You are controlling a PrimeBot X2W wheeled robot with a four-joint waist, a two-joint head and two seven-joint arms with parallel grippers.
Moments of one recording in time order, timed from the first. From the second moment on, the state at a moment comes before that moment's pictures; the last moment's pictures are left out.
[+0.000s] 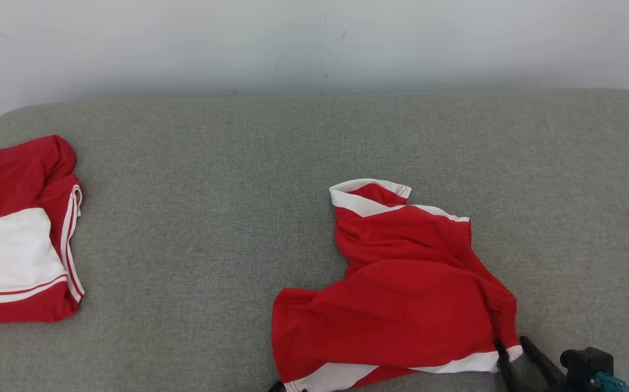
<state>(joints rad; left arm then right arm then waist) -0.12 0.05 -0.52 0.60 -0.32 -0.10 -0.27 -0.17 -0.36 0.43 0.66 0.59 0.13 -0.27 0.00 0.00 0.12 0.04</state>
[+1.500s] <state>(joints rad) -1.59 0.22 -0.35 0.65 -0.37 -0.13 -0.06 -1.44 -0.50 0.51 0.51 0.83 0.13 -0.12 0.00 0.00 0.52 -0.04</state>
